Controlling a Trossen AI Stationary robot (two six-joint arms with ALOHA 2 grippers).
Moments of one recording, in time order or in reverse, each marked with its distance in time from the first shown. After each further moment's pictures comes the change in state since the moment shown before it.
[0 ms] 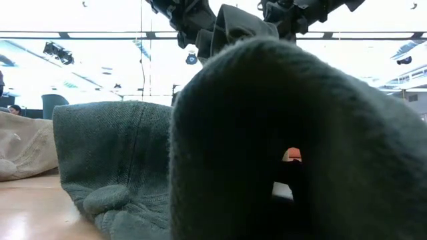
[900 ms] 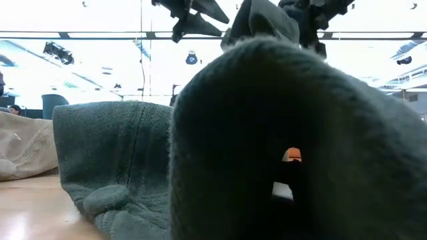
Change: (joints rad) left arm 0.042 -0.062 0.000 0.095 -0.057 -0.215; right arm 0.000 -0.115 0.000 -0.230 0.131 0.138
